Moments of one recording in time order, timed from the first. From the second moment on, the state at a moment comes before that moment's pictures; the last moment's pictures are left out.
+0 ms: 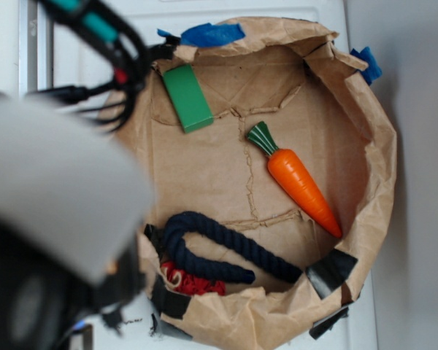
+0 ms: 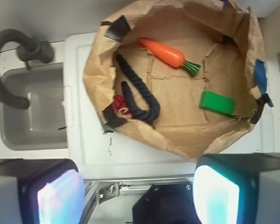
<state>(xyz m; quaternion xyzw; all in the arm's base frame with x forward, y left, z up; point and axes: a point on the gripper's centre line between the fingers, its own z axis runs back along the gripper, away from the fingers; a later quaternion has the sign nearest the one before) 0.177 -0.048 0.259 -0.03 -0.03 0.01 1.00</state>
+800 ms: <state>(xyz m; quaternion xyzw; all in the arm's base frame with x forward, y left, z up) 0.176 -0.034 0.213 -0.04 -0.05 -0.08 0.99</state>
